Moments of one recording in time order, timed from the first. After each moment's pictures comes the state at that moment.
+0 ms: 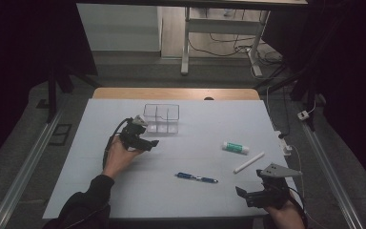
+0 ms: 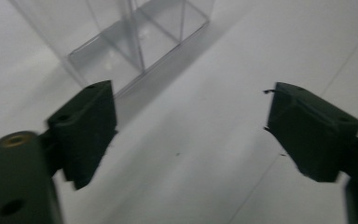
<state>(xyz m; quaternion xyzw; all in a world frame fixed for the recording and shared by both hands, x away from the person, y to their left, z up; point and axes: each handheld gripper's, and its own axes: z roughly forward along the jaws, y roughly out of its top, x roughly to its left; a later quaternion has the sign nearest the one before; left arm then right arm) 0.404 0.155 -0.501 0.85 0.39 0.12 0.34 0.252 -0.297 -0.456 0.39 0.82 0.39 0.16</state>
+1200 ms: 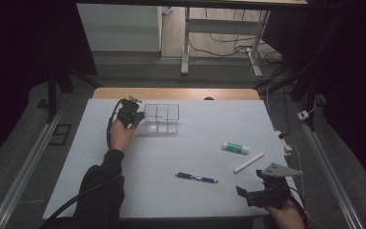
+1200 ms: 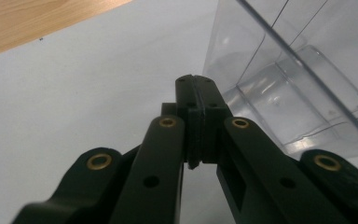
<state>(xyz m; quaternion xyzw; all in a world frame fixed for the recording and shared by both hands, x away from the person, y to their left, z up) 0.484 0.178 -0.504 0.79 0.49 0.16 0.33 0.253 -0.298 -0.456 0.40 0.82 0.39 0.15</state>
